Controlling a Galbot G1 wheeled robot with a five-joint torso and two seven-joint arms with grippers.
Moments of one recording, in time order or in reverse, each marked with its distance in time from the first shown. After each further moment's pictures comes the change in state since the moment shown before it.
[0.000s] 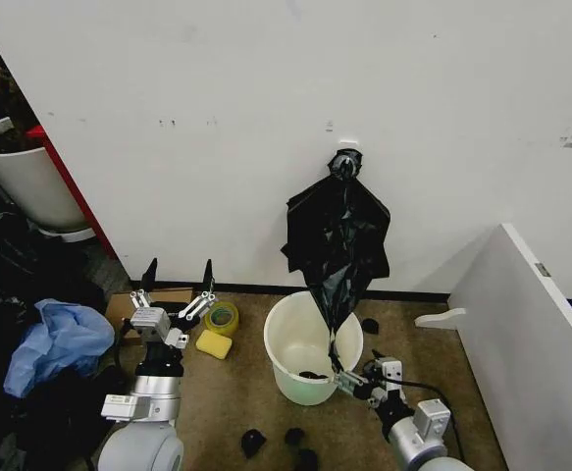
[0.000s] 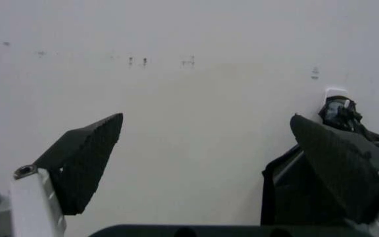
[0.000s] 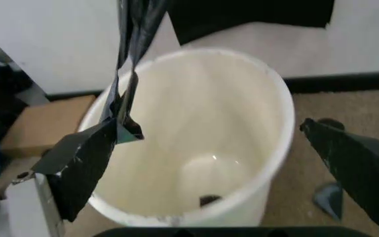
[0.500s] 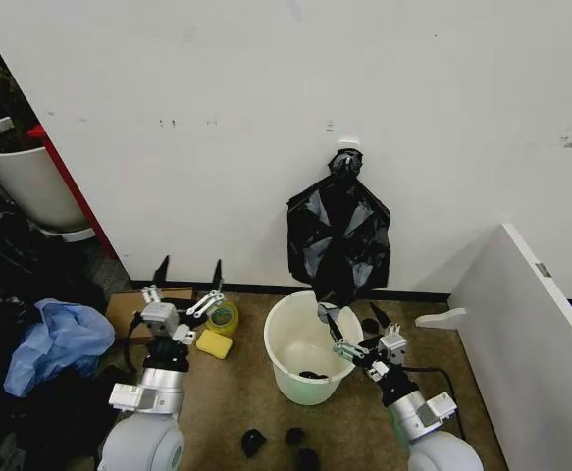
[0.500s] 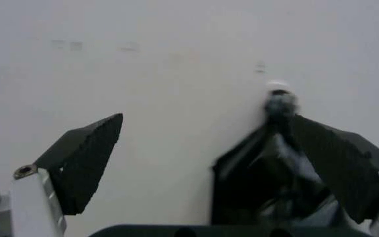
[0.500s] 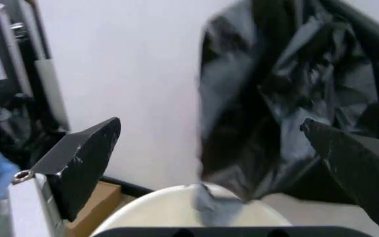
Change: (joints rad) left arm -0.152 0.167 0.059 0.073 -0.195 0.053 0.138; right arm 0.119 0.052 0.064 -0.227 -0.207 0.506 -0.382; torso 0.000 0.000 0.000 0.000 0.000
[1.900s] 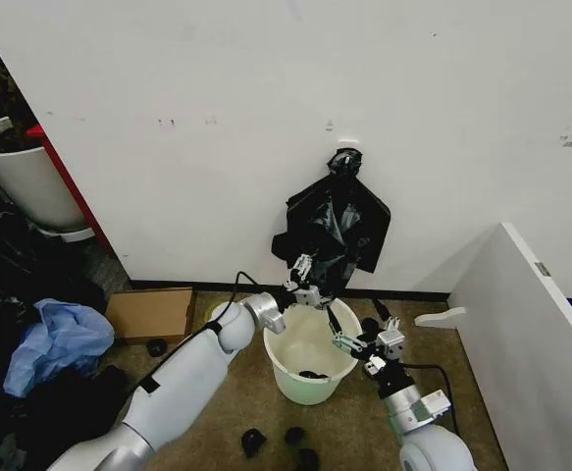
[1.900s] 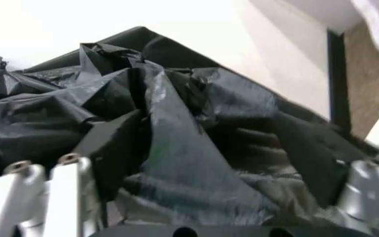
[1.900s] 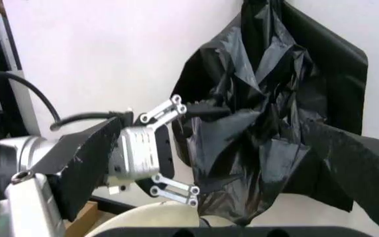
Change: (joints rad) left arm -0.723 -0.127 0.492 0.804 1.114 -0.124 0.030; right arm 0.025 0.071 0.034 -0.021 -0.037 0.009 0.038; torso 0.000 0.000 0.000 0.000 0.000
